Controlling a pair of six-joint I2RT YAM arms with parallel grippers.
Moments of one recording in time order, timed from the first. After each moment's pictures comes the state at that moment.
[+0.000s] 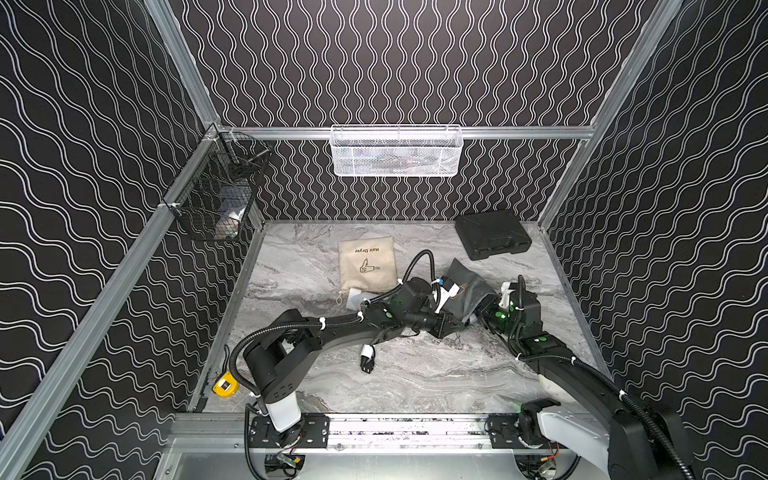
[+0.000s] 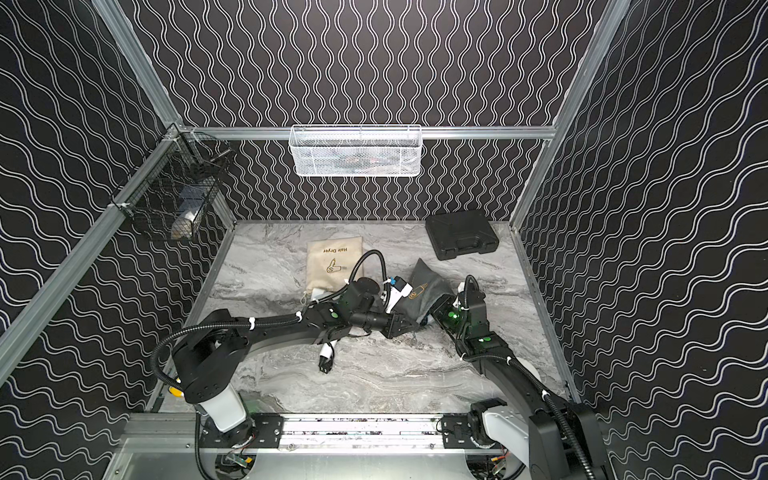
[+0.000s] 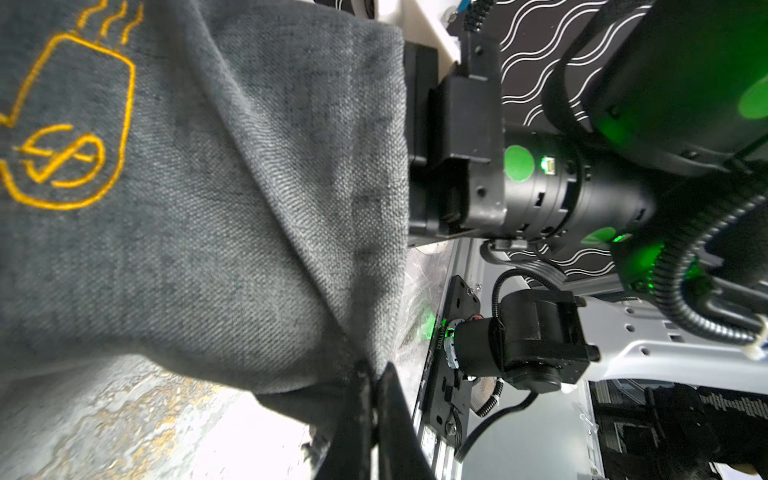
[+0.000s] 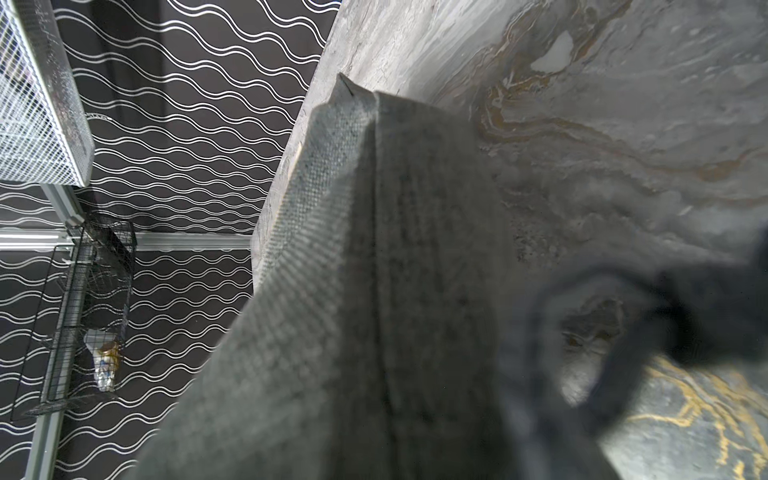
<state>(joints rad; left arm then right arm) -0.86 1.74 1.07 0.16 0.52 -0.56 0.23 1.06 0.42 0.14 -0.25 1.10</state>
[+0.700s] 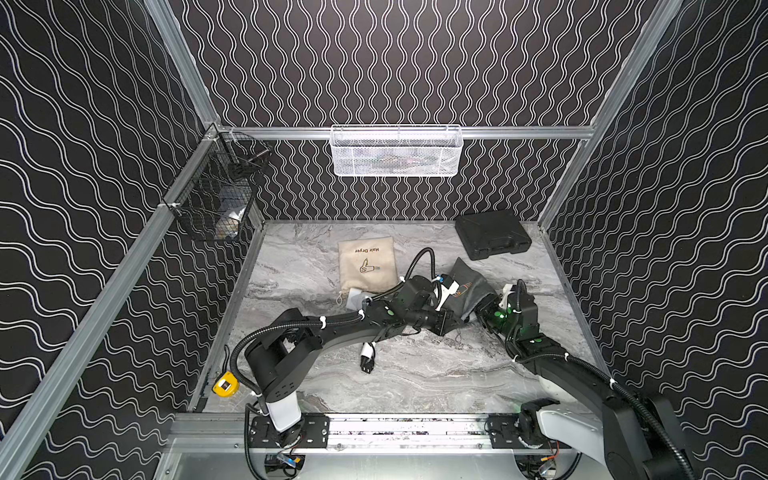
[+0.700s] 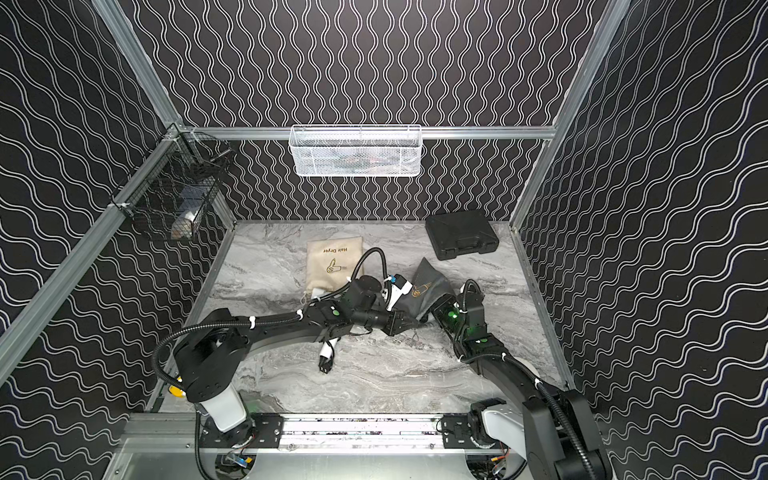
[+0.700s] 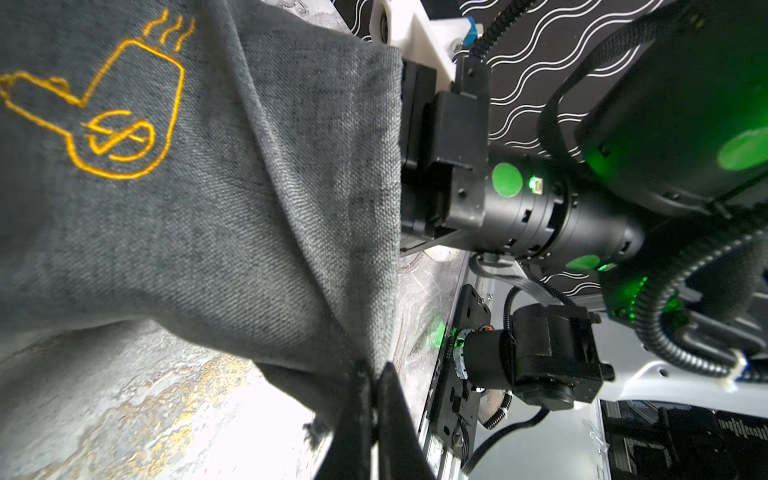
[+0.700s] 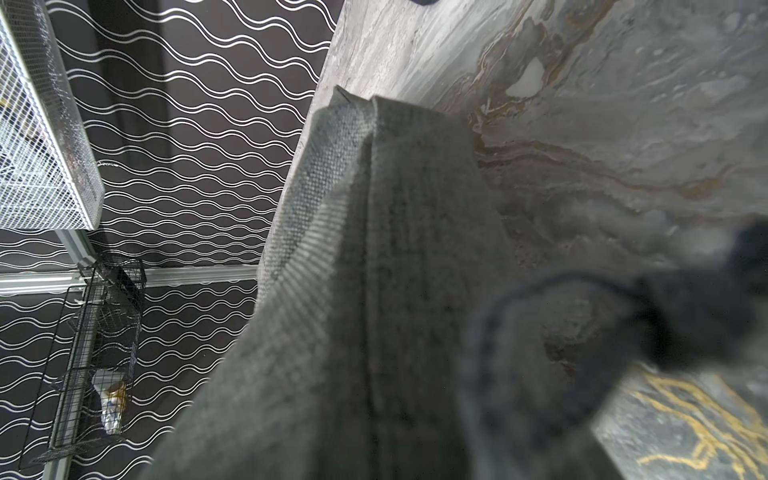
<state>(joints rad) -0.86 1.75 1.11 0.12 0.48 -0.58 0.23 1.14 0.37 0.31 -0.18 1.16</state>
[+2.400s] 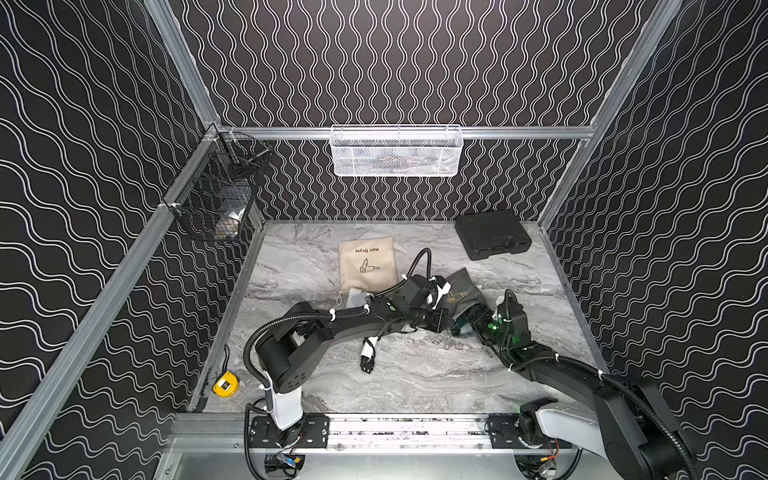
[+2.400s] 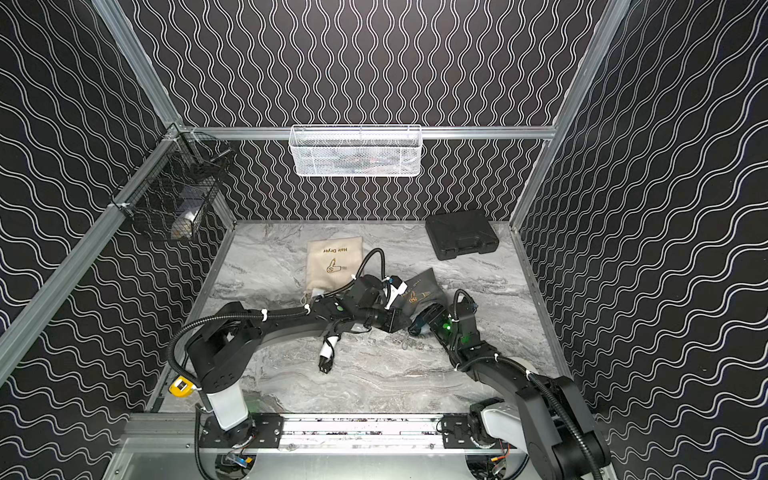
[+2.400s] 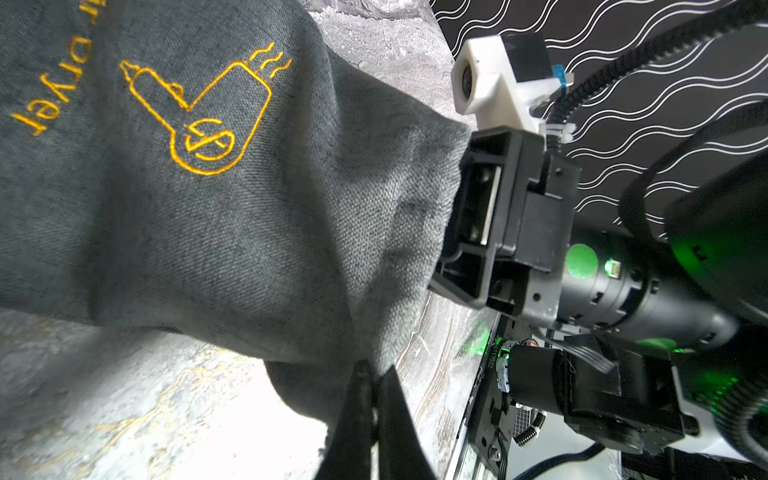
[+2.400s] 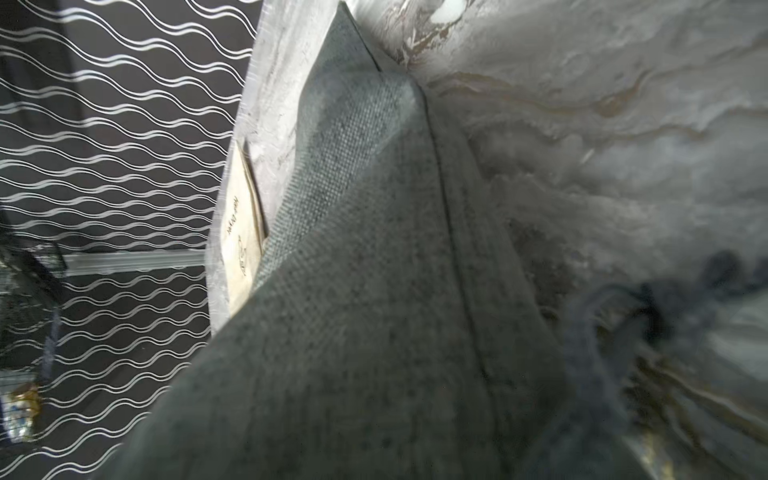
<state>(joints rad) -0.81 1.83 1.14 0.04 0.44 -0.61 0.30 1.18 0.31 0.26 -0.12 1.13</state>
